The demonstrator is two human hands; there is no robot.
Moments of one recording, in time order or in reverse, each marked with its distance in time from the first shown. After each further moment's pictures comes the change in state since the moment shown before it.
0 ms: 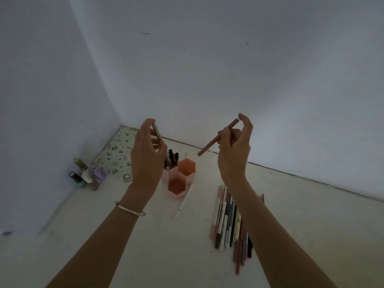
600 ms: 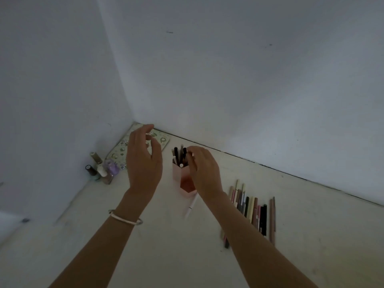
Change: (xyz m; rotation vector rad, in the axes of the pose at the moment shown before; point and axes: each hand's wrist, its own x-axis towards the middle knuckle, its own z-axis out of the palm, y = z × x) left_hand -0.009 -0.016 -0.037 -0.019 0.140 -0.031; right_hand -0.060 0.039 0.059 -0.523 -0.401 -0.380
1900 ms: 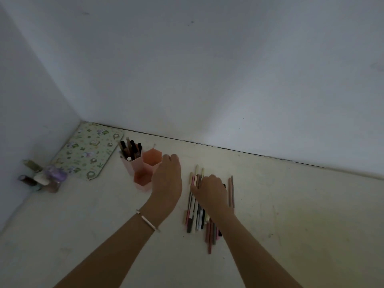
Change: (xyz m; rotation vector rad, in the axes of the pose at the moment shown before) left_hand -0.106 0.064 0.108 0.697 -0.768 0.097; right_hand -0.093 0.099 -0.076 -0.428 -0.461 0.643
